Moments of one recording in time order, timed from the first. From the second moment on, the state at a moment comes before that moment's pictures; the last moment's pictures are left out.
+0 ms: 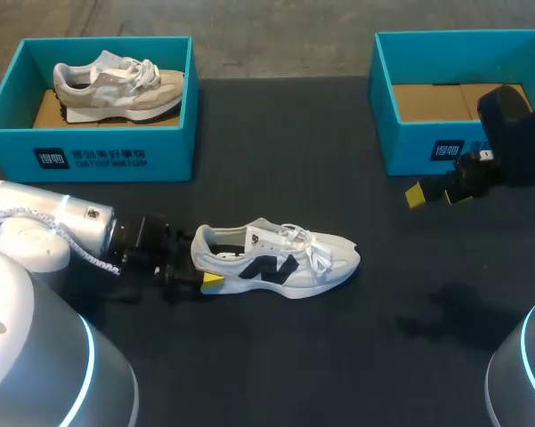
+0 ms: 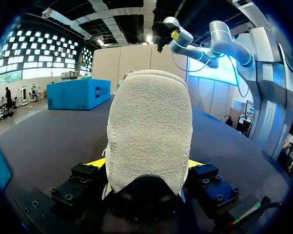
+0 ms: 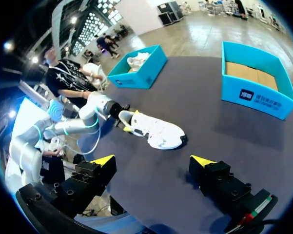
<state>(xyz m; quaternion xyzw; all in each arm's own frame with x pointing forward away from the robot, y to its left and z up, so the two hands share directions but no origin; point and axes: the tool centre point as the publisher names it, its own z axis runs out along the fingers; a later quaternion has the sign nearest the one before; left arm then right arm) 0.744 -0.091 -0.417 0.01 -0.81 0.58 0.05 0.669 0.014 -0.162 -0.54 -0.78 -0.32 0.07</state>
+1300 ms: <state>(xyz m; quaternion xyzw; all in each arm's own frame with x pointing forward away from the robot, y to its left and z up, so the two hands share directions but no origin) 0.744 -0.091 -0.417 0.01 -0.81 0.58 0.05 0.658 0.143 -0.205 -0.58 -0.78 -0.23 0.03</state>
